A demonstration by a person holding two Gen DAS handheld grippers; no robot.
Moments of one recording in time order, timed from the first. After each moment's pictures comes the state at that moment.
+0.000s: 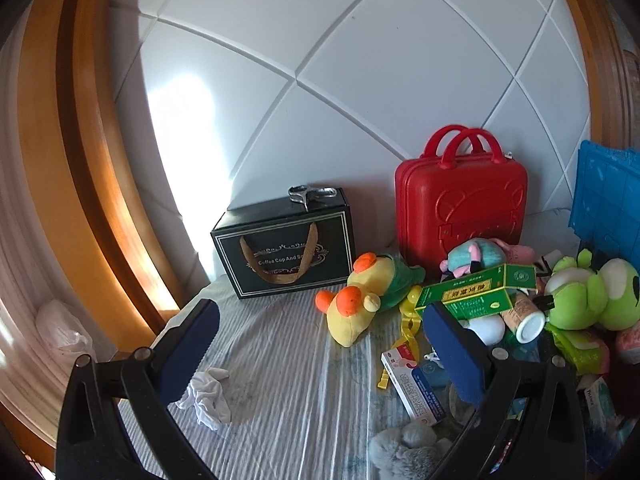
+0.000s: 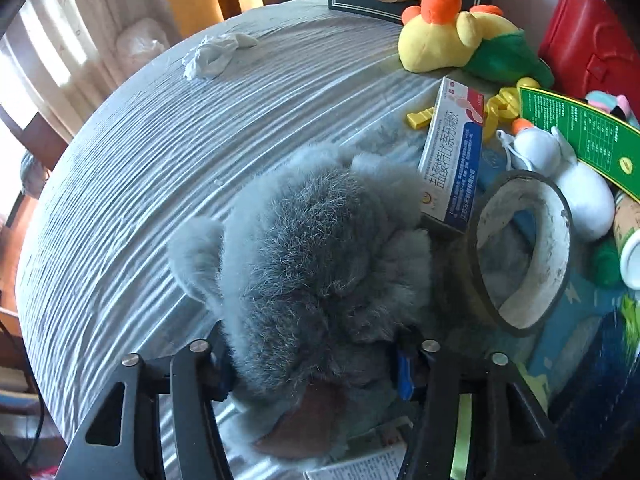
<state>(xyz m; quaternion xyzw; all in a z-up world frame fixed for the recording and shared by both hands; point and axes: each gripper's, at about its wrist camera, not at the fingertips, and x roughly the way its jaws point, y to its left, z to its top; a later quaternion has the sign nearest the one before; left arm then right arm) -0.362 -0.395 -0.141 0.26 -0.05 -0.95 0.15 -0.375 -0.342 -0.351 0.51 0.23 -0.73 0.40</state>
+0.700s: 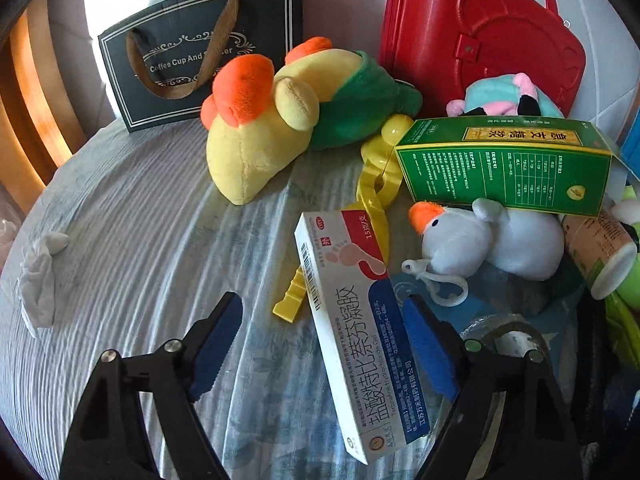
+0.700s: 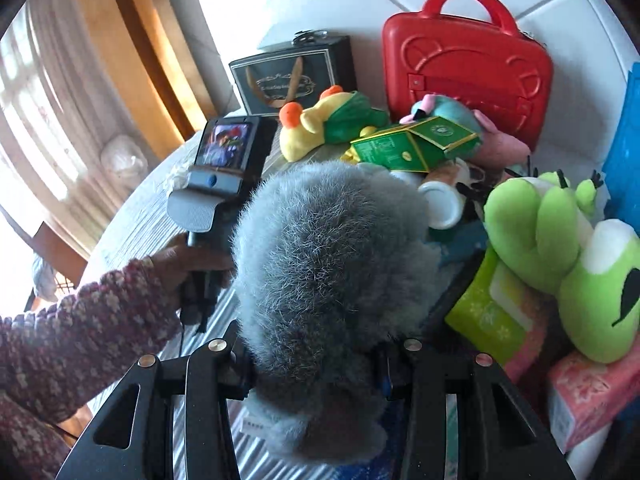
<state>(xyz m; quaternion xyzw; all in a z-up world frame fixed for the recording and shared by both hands) -0.483 -0.383 -0.342 0.46 0.09 -0.88 0.12 -0.394 -0.168 -0.222 0.45 0.08 -0.81 0.36</state>
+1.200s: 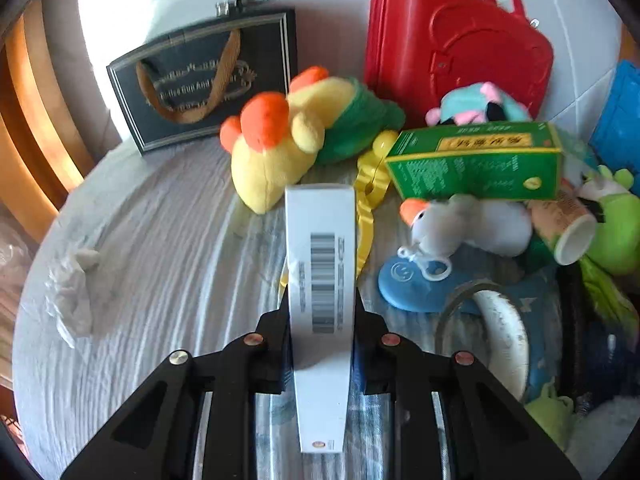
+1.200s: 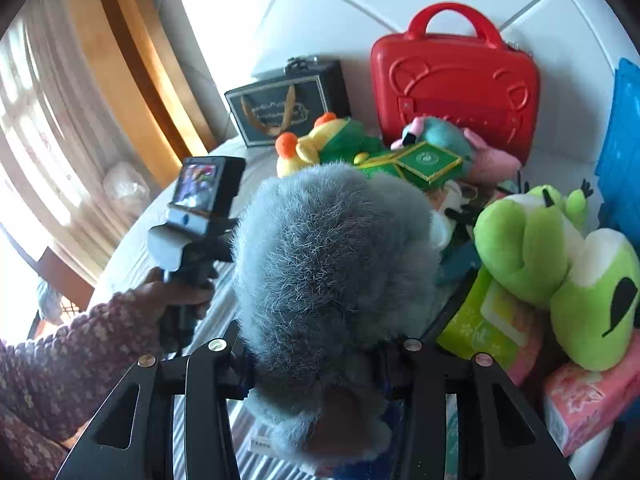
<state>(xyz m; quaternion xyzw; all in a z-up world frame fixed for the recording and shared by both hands) -0.437 -0.380 -0.285 0.44 0.04 -0.89 0.10 -0.397 -0.167 -0.208 0.42 0.04 -0.83 0.36</state>
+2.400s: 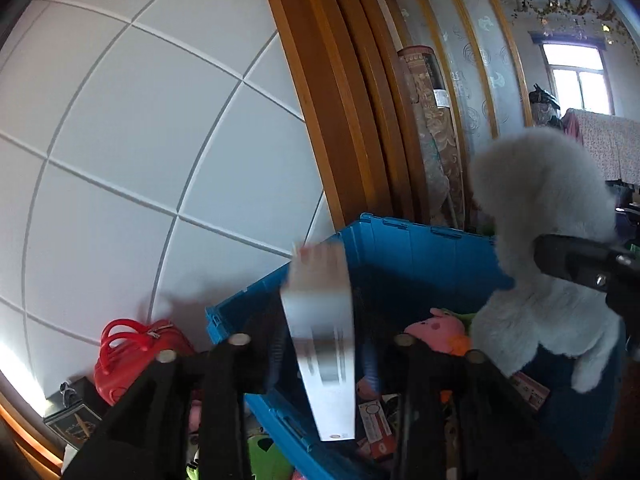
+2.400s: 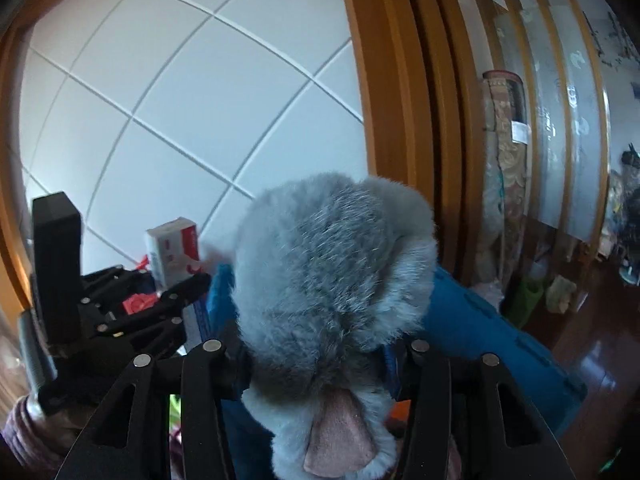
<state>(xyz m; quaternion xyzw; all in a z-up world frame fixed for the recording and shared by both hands) -0.422 0.176 0.053 0.18 -0.17 -0.96 -0.16 -0.305 0.279 0.051 0.20 -0.05 -0.98 0.01</state>
